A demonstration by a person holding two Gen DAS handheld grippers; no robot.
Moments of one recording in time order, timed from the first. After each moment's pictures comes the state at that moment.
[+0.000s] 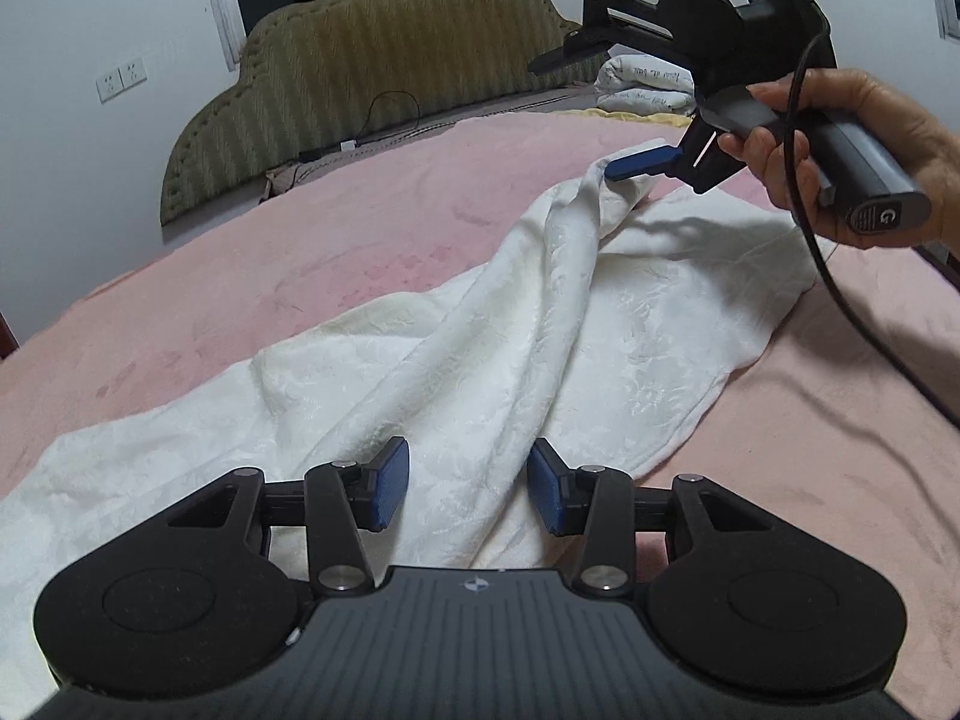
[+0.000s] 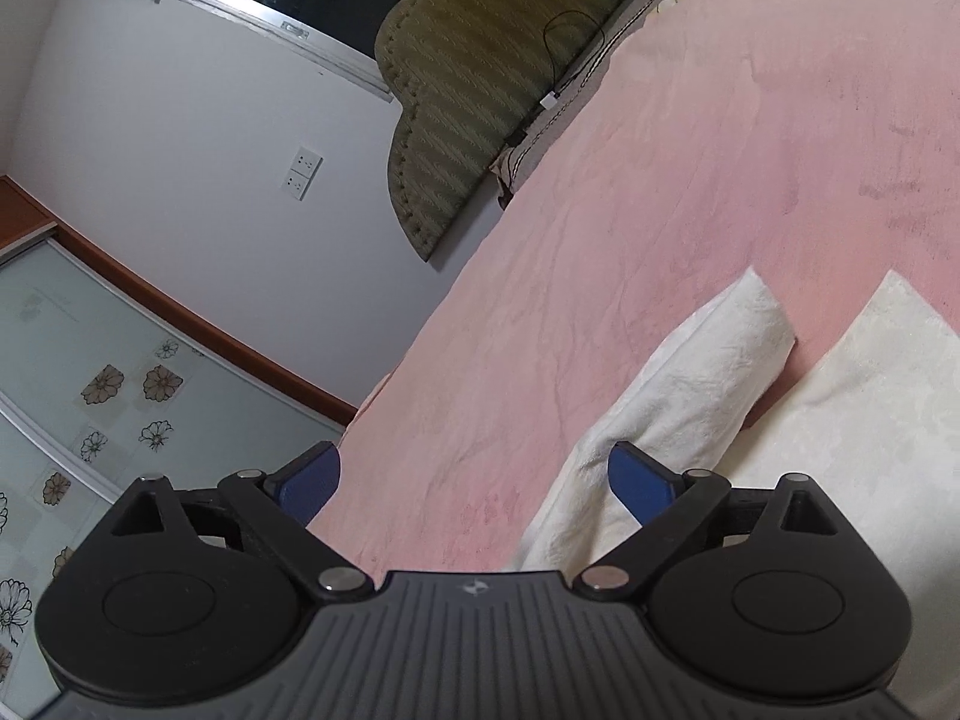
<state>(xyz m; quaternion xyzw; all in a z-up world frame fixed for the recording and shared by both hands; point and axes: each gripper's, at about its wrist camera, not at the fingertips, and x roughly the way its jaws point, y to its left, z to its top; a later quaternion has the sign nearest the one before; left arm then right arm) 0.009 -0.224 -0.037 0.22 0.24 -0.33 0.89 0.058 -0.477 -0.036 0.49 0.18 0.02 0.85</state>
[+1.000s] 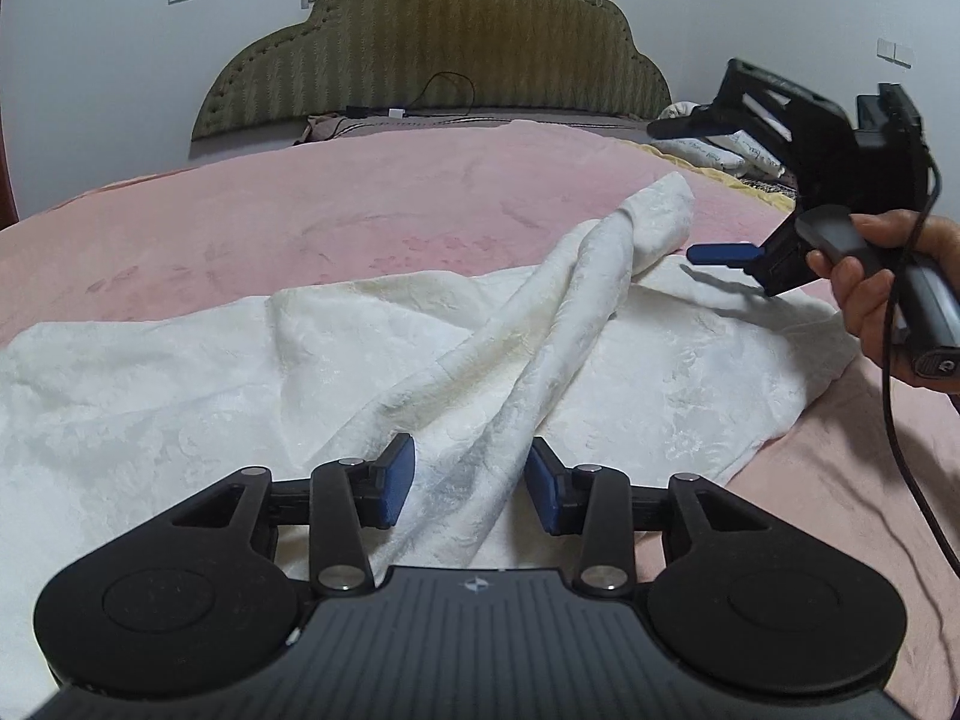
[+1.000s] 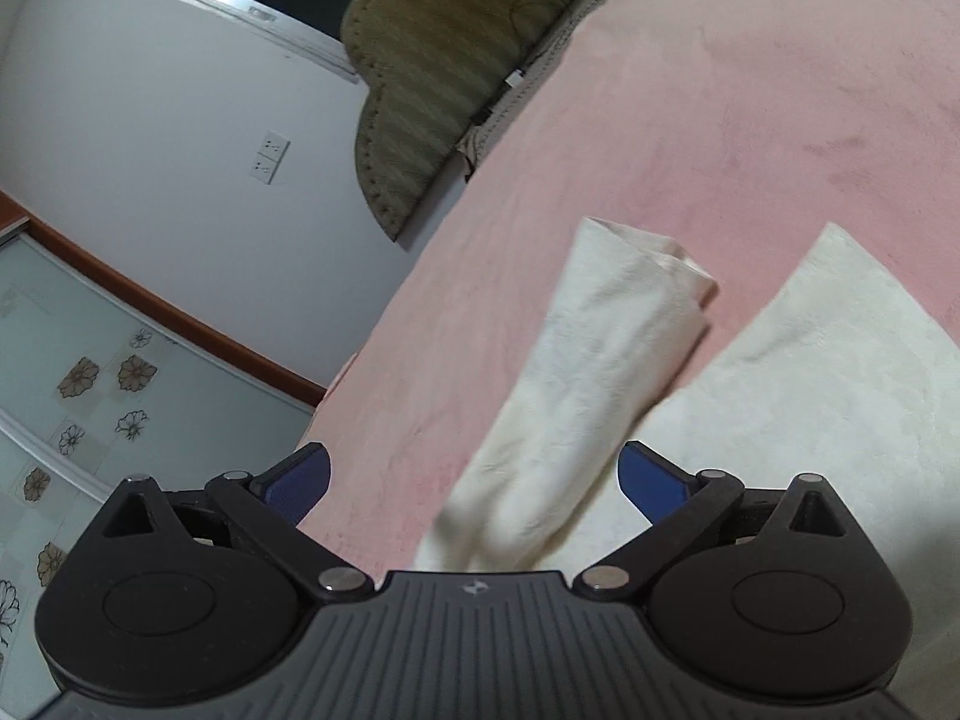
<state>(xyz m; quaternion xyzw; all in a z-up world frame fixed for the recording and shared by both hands) 0.033 -0.205 -0.037 0.10 0.29 -0.32 0.90 0.054 -0.483 -0.059 0.50 0.21 0.00 0.84</state>
